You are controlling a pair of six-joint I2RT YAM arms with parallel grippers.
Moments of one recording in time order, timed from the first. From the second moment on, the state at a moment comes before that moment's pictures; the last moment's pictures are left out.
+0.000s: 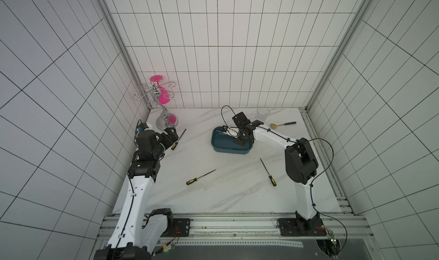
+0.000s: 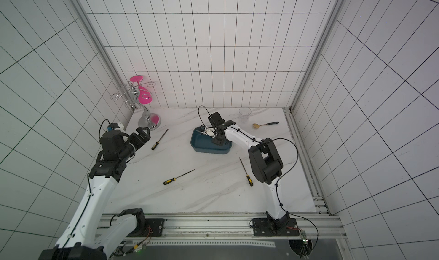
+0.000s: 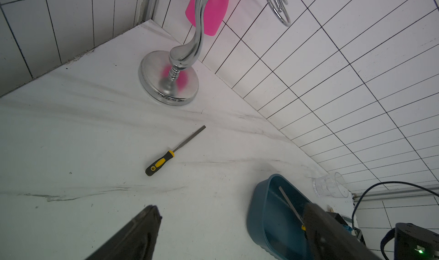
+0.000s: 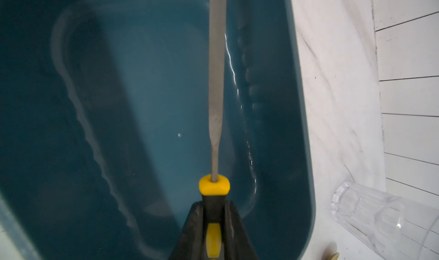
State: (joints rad) left arm 0.09 0.93 0.85 -0.36 0.12 -0.67; right arm 0.70 2.10 1.69 -0.67 0.13 -0.69
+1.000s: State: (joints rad) left arm 0.09 0.91 0.83 -0.38 0.18 -0.66; right arm 0.57 1.51 1.50 -0.52 0.14 -0.23
